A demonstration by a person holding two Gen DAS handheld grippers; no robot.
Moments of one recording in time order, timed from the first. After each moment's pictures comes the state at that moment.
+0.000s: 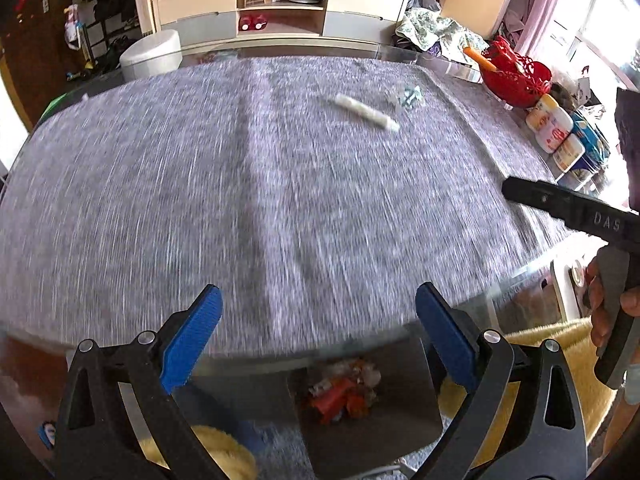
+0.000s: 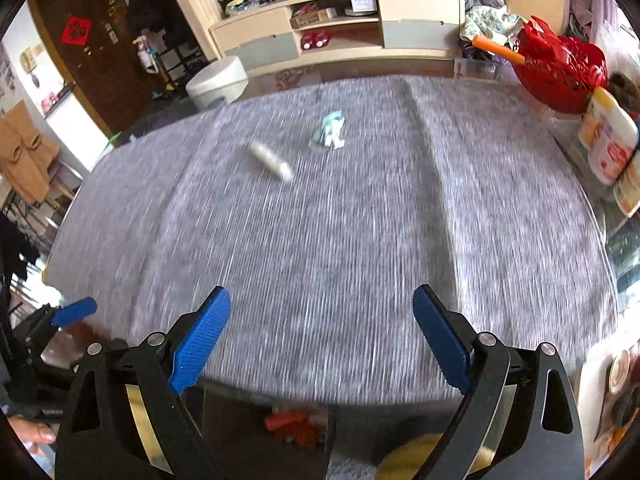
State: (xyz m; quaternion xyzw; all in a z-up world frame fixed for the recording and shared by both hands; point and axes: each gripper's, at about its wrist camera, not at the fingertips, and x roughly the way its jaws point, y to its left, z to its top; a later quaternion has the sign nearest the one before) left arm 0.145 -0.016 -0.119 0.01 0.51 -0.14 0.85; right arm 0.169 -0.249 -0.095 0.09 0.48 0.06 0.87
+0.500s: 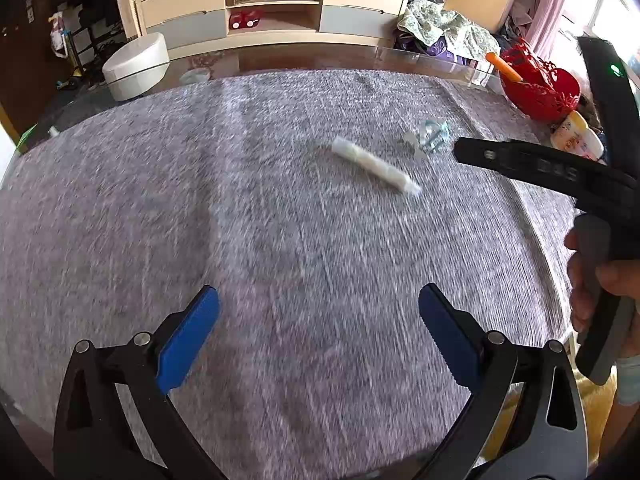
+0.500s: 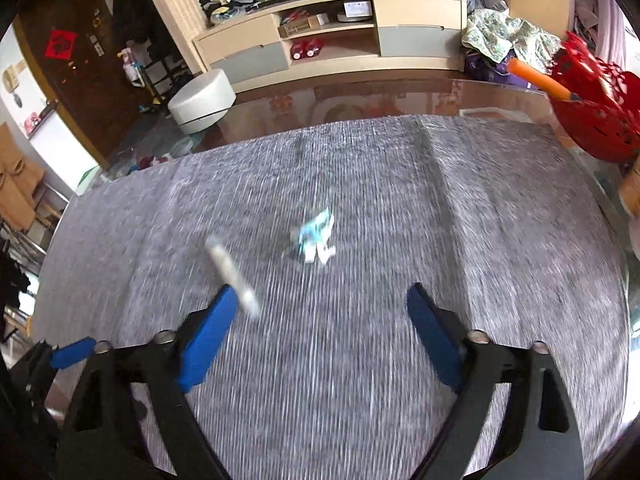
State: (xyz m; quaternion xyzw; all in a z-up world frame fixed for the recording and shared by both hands) left arm 0.248 -0.052 -0.132 0.02 0.52 -0.14 0.84; right arm 0.302 -0.250 -0.119 0.10 0.49 0.06 0.87
